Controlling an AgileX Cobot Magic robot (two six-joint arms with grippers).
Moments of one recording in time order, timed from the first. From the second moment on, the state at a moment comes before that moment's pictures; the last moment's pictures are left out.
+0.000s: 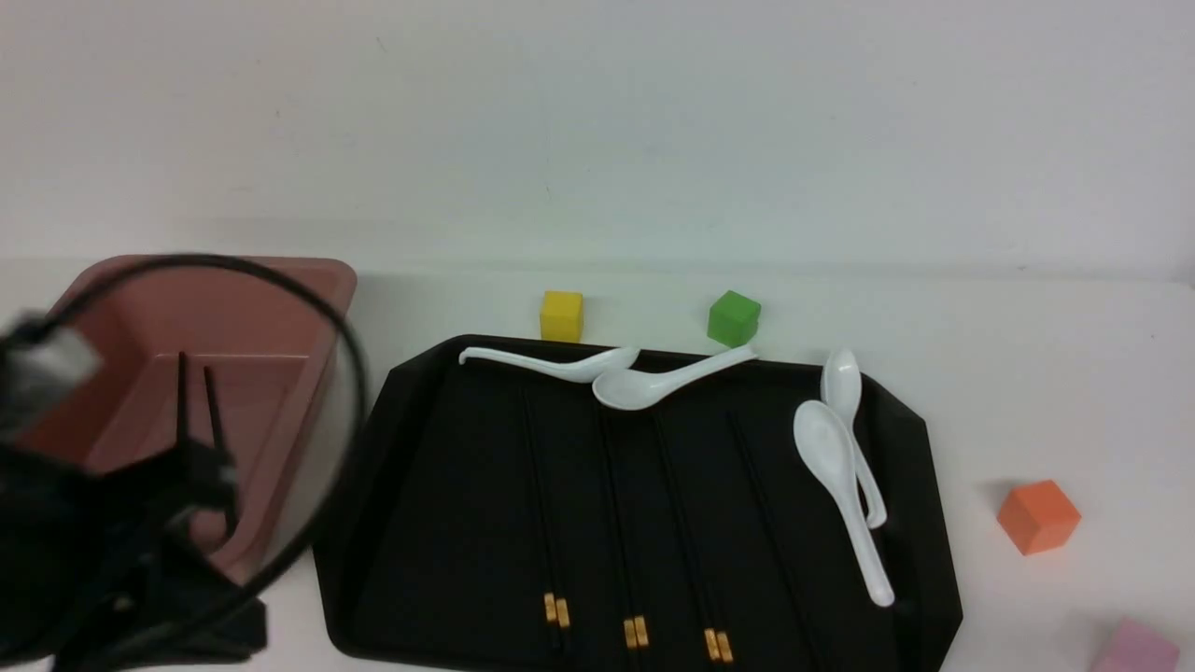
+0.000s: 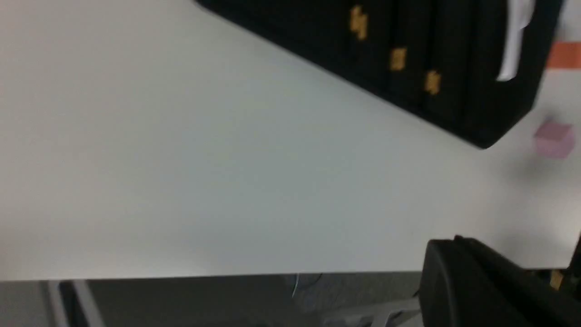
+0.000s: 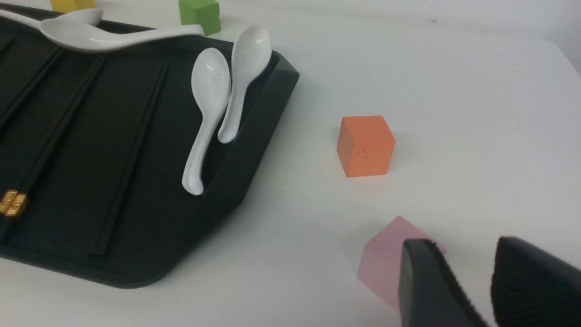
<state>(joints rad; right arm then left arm) 0.04 -0.01 0.02 0.05 0.37 -0.07 -0.08 1.11 -0.86 -0.56 1.16 -0.25</state>
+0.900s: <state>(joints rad) 0.04 -0.01 0.02 0.05 0.37 -0.07 -0.58 1.89 -1.35 -0.10 0.95 -0.85</state>
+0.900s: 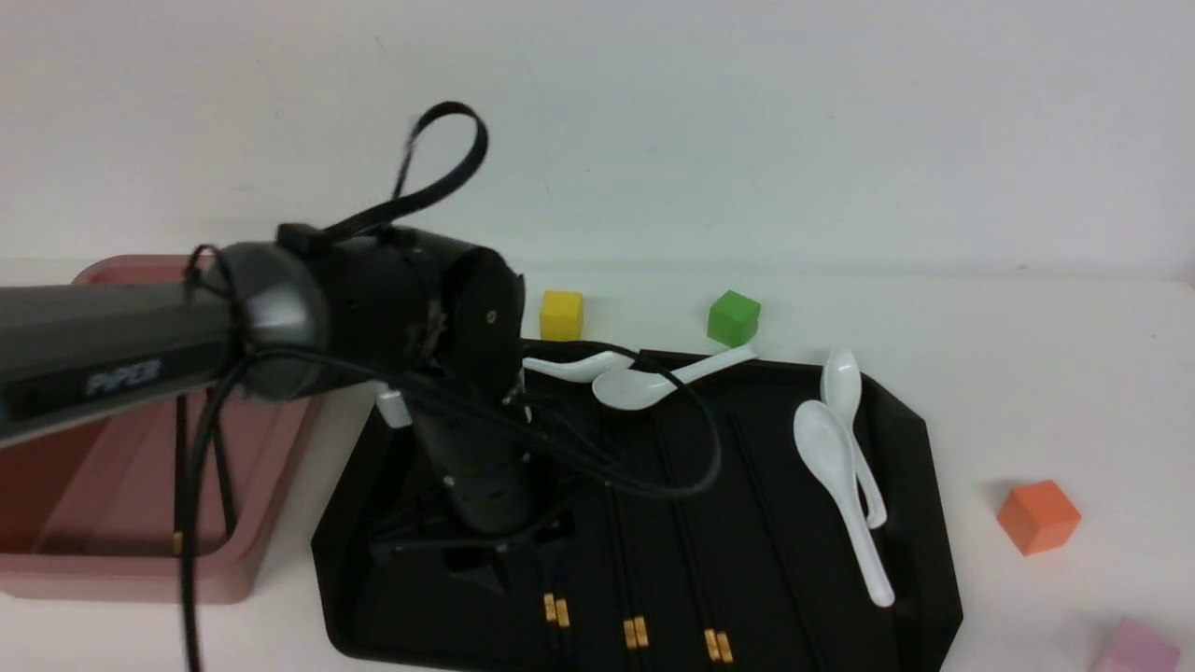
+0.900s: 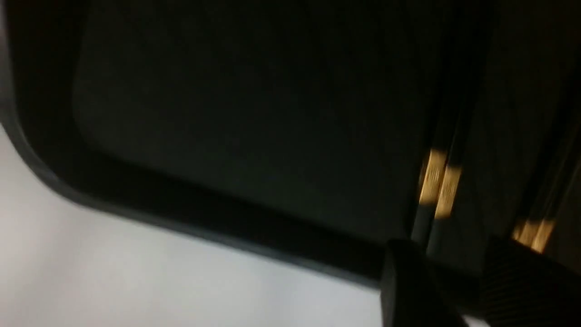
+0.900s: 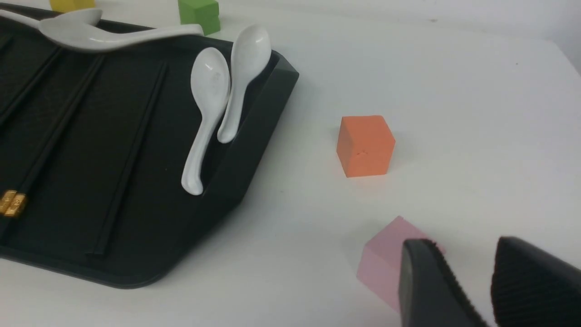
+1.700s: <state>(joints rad) 0.04 -0.01 0.02 0.05 0.37 -0.07 -0.60 2.10 -1.48 -0.04 0.97 -0.86</state>
